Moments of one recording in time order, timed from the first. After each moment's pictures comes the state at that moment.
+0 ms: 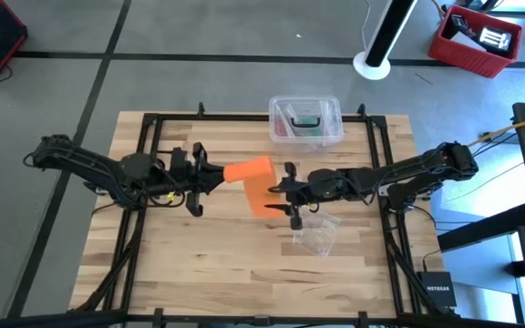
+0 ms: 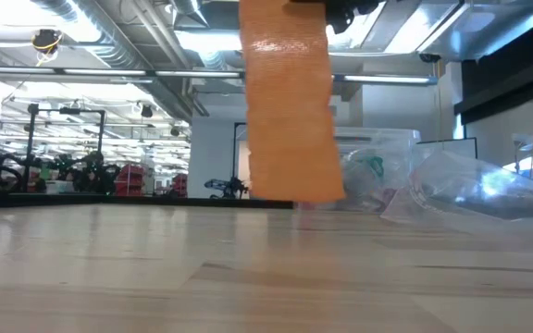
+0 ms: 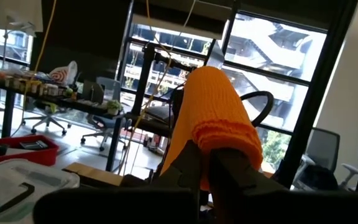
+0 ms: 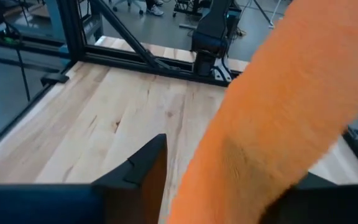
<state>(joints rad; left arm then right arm) -0.30 1.04 0.87 0.44 -0.43 -0.16 0.17 1.41 0.97 0.12 0.10 -0.12</state>
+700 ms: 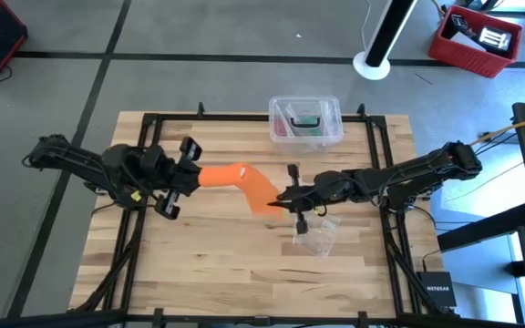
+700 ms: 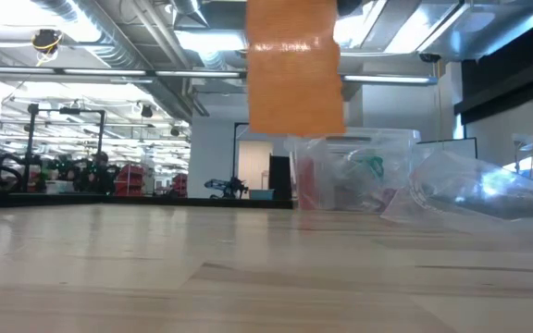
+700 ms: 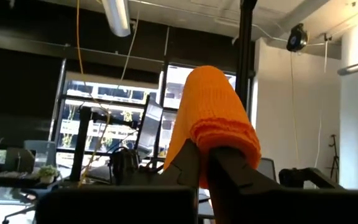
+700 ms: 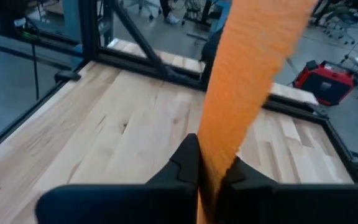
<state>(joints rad) -0.30 0.98 0.88 0.64 -0.16 -0.03 0.21 1.37 0.97 0.10 0.10 -0.19</state>
